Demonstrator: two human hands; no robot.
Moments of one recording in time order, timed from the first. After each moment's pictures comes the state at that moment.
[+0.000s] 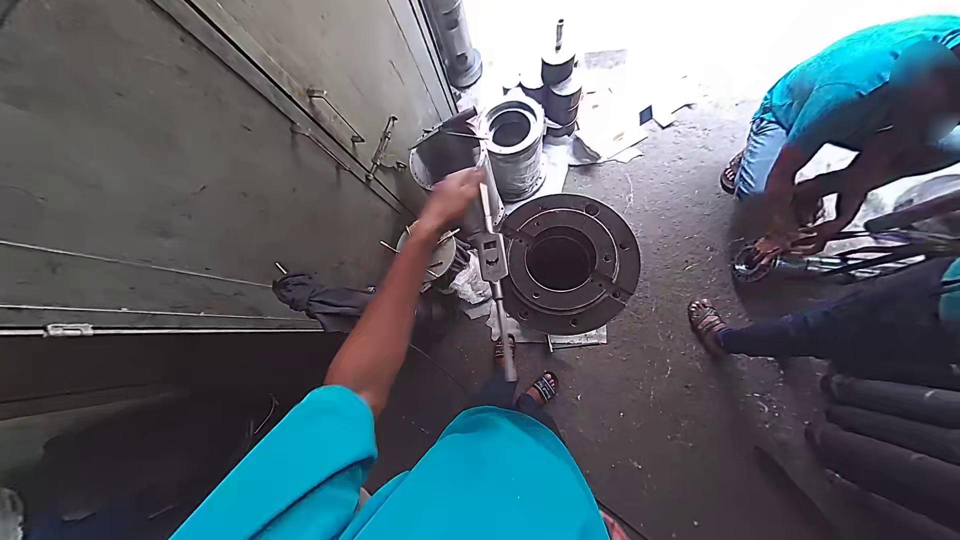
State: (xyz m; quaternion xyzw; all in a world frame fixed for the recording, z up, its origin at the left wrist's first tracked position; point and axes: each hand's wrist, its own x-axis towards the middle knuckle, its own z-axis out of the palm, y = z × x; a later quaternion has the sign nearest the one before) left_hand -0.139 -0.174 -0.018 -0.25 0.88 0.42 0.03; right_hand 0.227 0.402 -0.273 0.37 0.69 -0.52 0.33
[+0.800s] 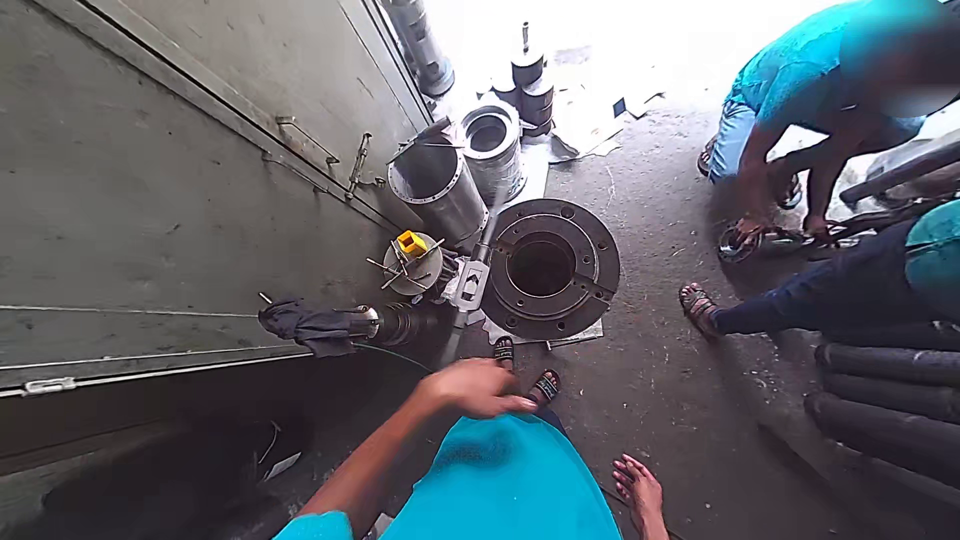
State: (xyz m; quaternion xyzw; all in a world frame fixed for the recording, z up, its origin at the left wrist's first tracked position) left_hand 0.006 -0.028 -0.016 0.05 0.84 0.30 0.45; right_hand 0.118 0.395 -0.303 0.47 0.63 -0.53 0.32
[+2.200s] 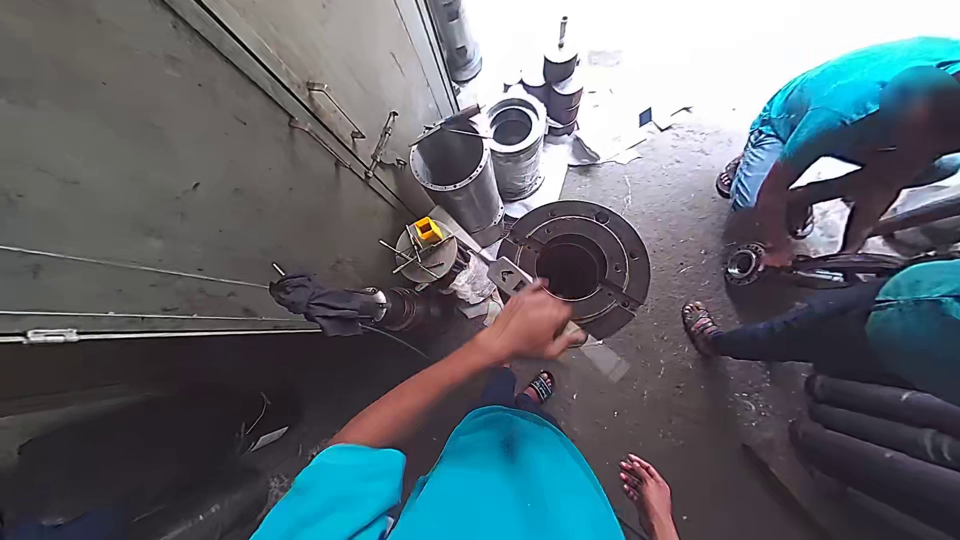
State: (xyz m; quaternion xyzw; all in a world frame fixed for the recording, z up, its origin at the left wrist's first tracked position) left_hand -0.049 -0.025 -0.054 0.11 0.97 0.21 0.06; right_hand 0.089 0.404 -0.283 0.41 0.68 -0.49 0.35
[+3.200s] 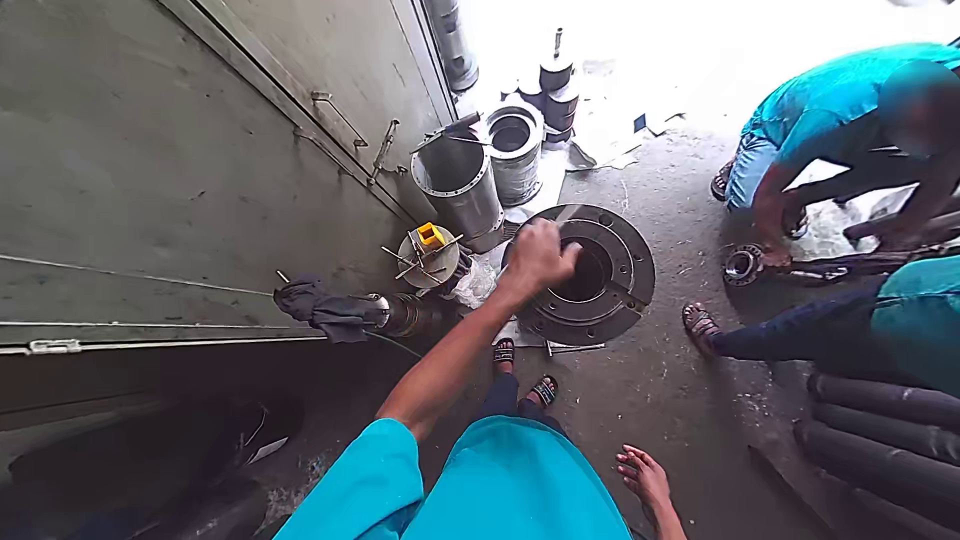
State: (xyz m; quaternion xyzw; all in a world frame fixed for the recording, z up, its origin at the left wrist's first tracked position) left_hand -0.134 -0.062 -0.053 -0.13 0.95 0.27 0.01; right_hand 0.074 0.376 -0.284 0.37 0.70 -0.47 0.39
